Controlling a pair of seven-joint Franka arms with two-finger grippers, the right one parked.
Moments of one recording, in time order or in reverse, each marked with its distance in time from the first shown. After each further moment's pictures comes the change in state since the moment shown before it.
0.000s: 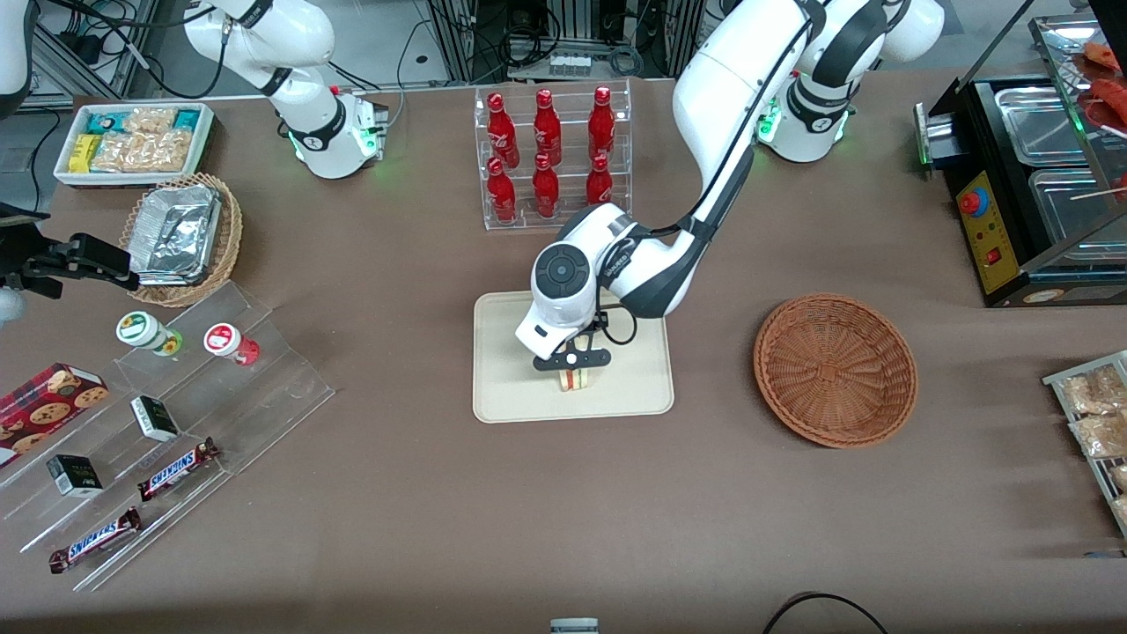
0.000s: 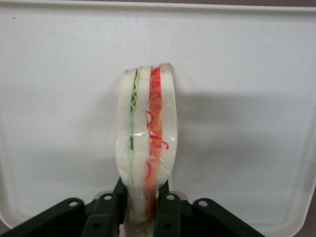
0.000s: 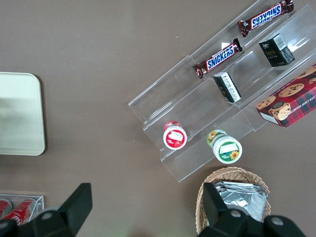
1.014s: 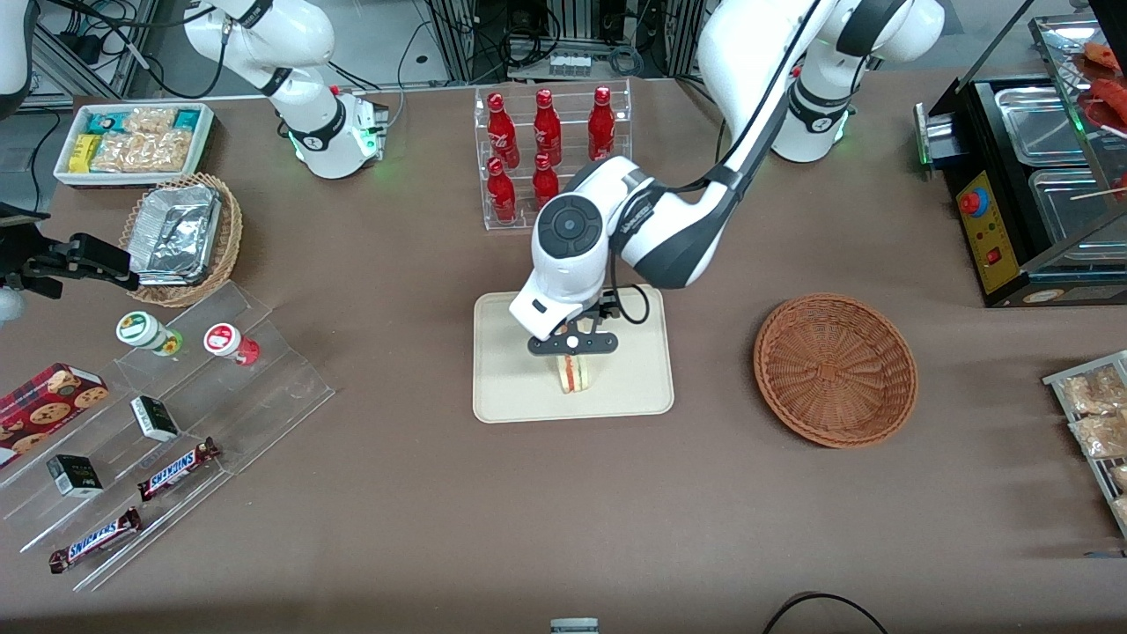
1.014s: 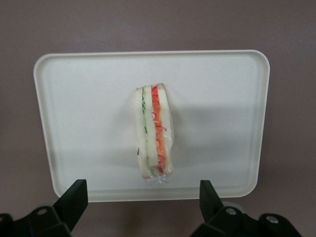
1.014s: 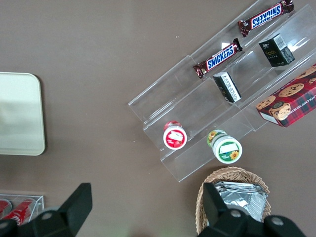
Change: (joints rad) arm 0.007 -0.146 0.041 0.076 0.000 -0.171 0.102
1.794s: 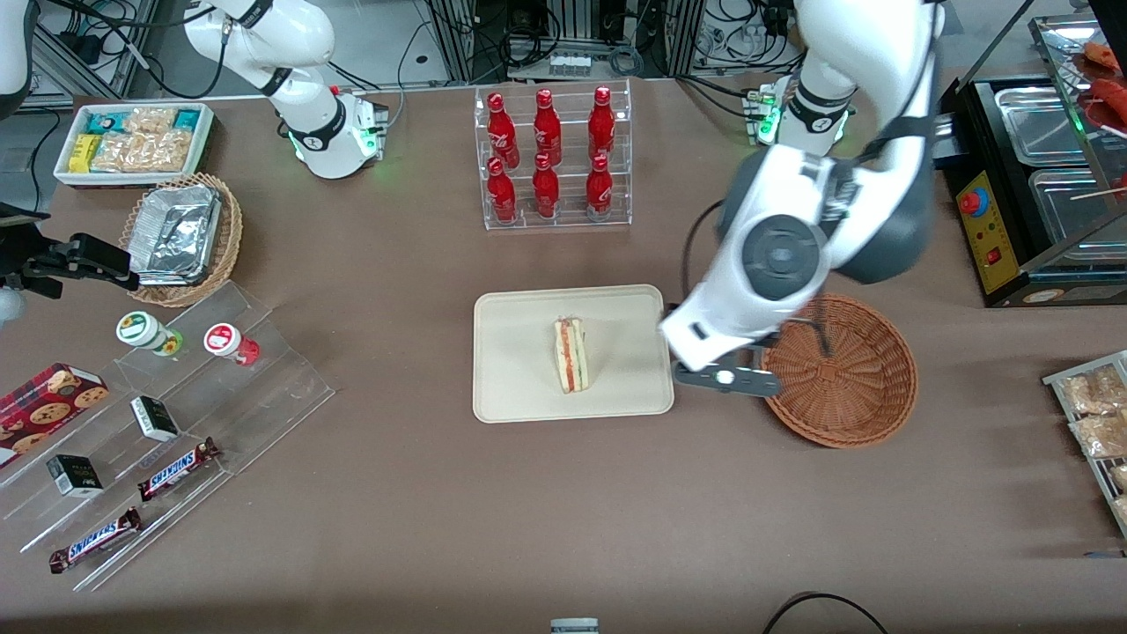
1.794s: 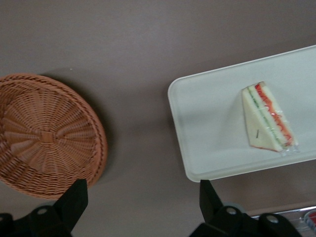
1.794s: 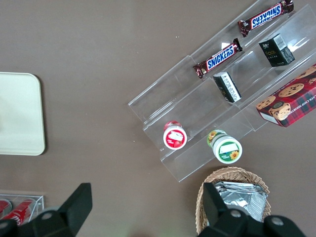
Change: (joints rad) arm 0.014 -0.174 0.394 -0.049 -0.126 -0.279 0.577
